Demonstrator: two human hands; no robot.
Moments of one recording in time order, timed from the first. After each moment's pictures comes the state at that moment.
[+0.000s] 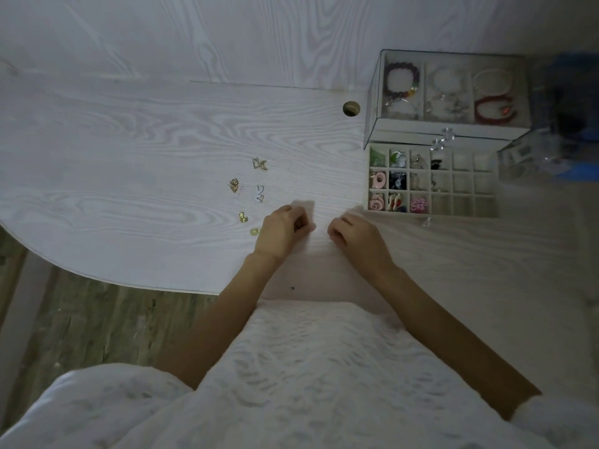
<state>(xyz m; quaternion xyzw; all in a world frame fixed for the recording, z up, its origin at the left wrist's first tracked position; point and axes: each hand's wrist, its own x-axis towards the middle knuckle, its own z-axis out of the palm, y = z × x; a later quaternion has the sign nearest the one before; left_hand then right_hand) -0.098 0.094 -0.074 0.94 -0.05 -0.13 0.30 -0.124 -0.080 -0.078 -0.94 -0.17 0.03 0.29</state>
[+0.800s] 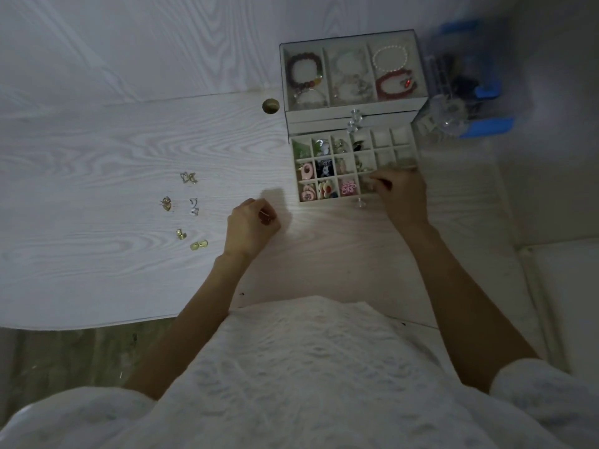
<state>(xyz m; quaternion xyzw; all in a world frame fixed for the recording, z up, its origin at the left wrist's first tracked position) -0.091 0.036 -0.063 0.94 -0.05 -0.10 0.32 -0.111 -0.233 -0.054 -0.93 0.08 -0.11 0.33</state>
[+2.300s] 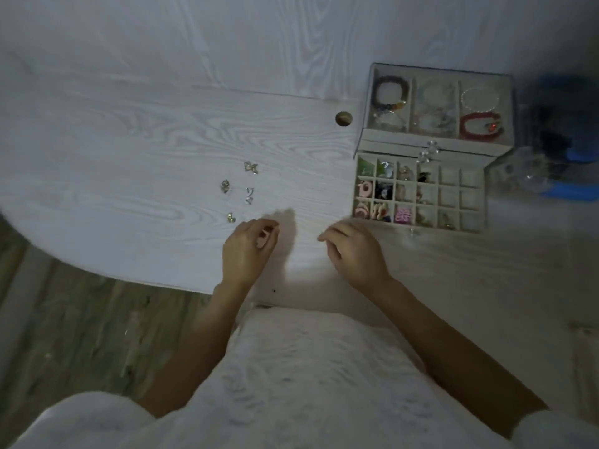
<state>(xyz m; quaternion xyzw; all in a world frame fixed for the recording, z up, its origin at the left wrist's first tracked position) -0.139 0.108 -0.065 0.95 0.01 0.05 0.30 -0.130 -0.103 -0.065 -0.93 -0.20 -0.01 0.29</state>
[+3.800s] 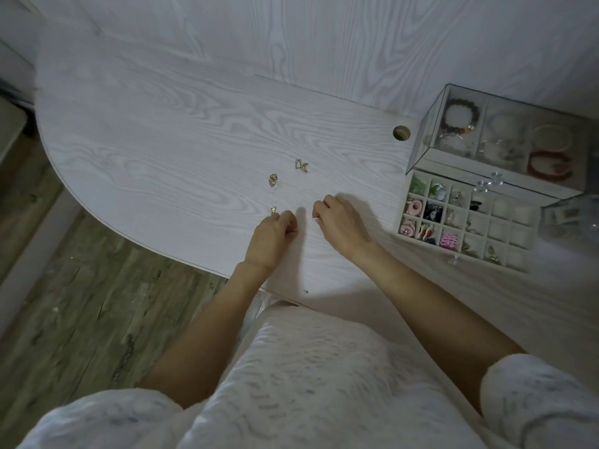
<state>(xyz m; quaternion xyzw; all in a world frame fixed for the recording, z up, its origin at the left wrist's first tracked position) -0.125 0.145 -0.078 0.96 0.05 -0.08 0.28 -0.065 -0.007 -0.079 -0.93 -0.30 0.06 0.19</state>
